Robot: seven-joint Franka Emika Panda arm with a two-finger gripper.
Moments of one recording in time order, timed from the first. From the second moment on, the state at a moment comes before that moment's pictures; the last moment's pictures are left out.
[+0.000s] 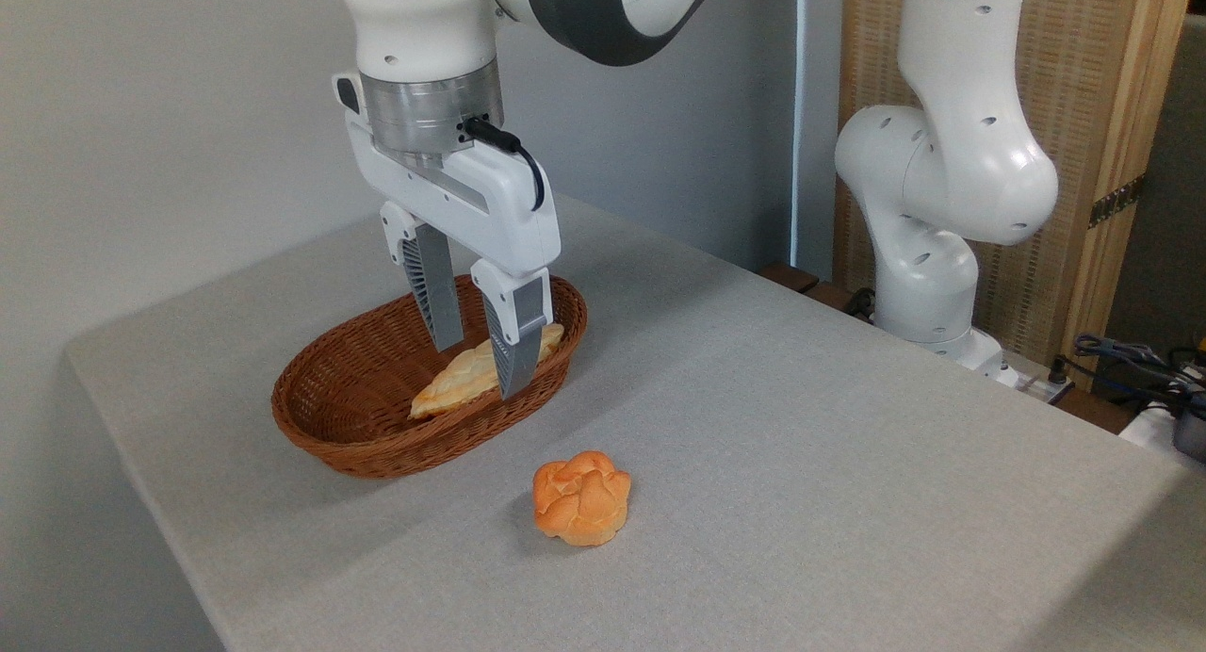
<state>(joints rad) -0.11 -0.03 0.06 -1.79 -0.10 1.80 0.70</state>
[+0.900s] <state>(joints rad) -0.11 -0.06 0.12 -1.79 -0.10 1.78 0.70</state>
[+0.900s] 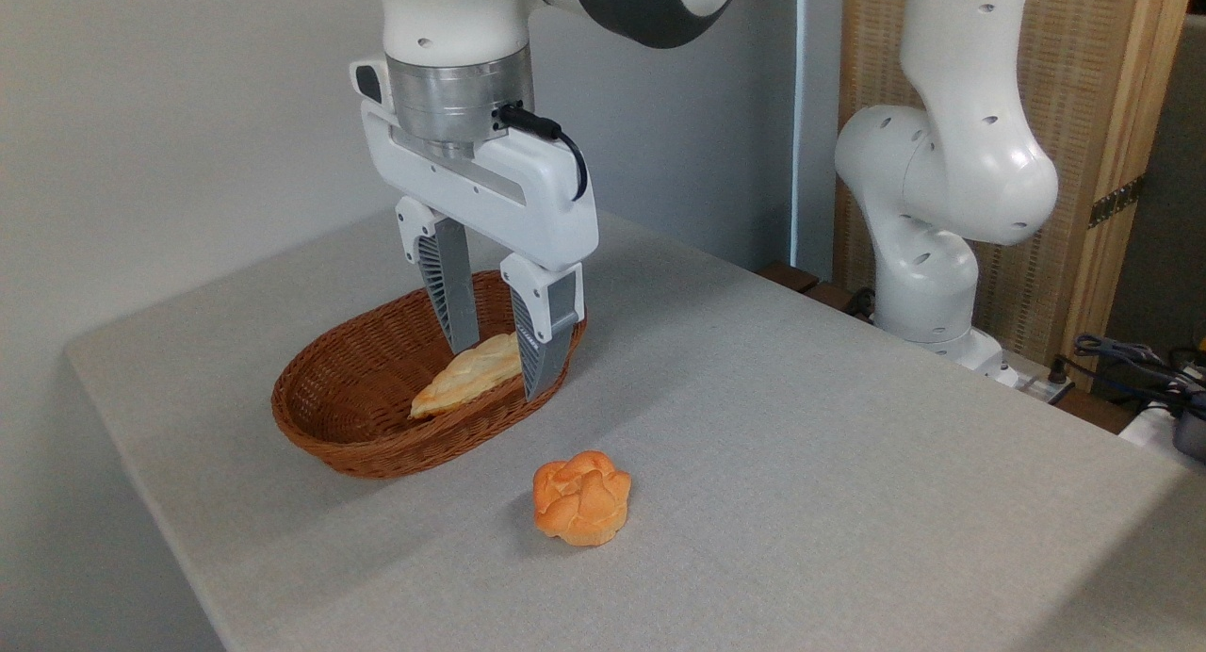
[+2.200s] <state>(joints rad) -0.11 0.05 0.18 -2.01 -0.10 1.91 0.96</state>
